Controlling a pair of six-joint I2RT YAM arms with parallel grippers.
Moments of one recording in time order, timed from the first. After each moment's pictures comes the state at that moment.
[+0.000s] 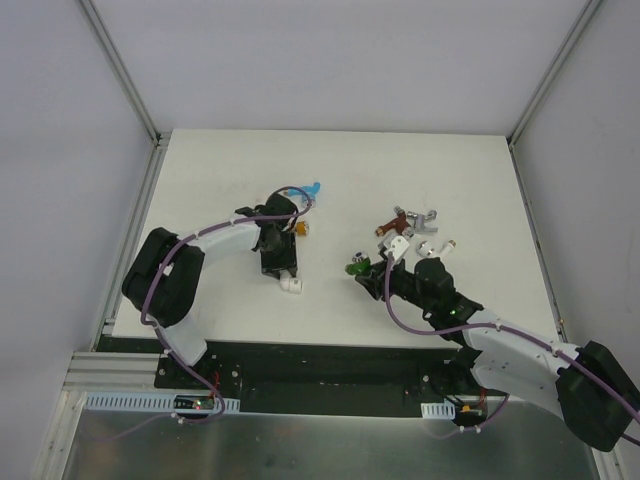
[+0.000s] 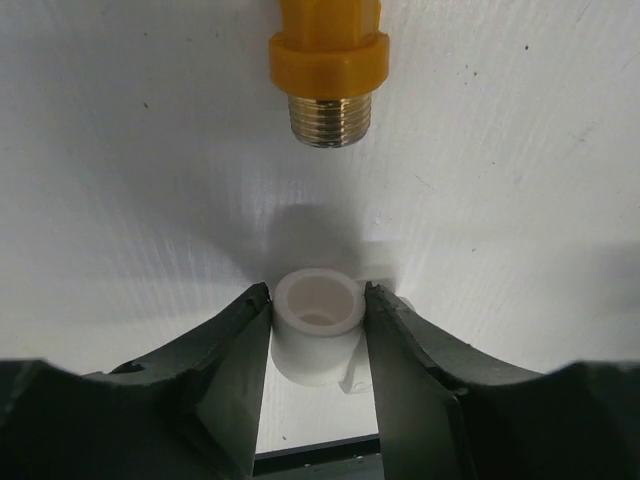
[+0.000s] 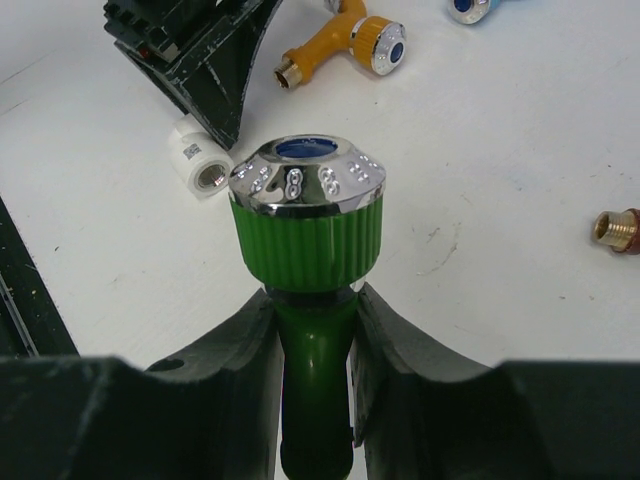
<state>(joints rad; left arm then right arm) -0.54 1.71 1.05 -0.65 0.11 -0.66 0.75 0.94 0.28 0.36 -0.18 0.07</state>
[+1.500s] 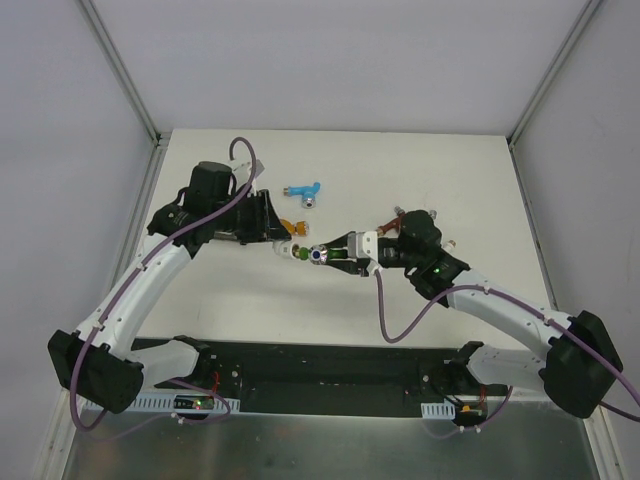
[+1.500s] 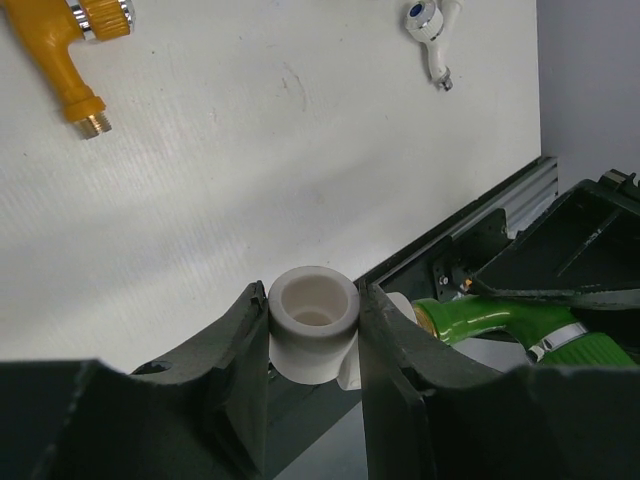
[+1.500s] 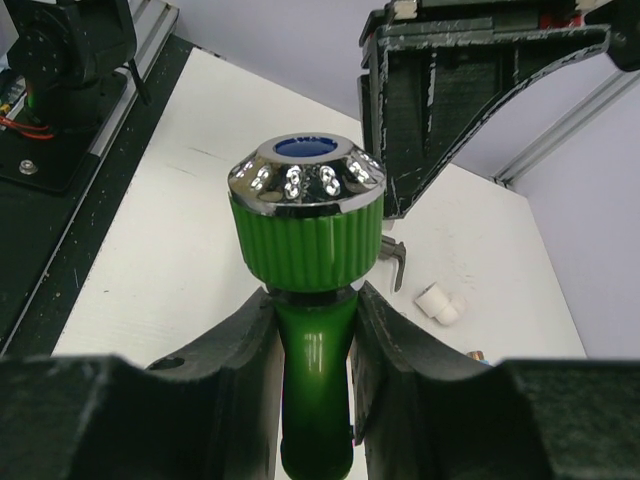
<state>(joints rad) -0.38 1.16 1.15 -0.73 0.51 -0.54 0.77 1.17 0.72 0.37 -0.82 -0.52</state>
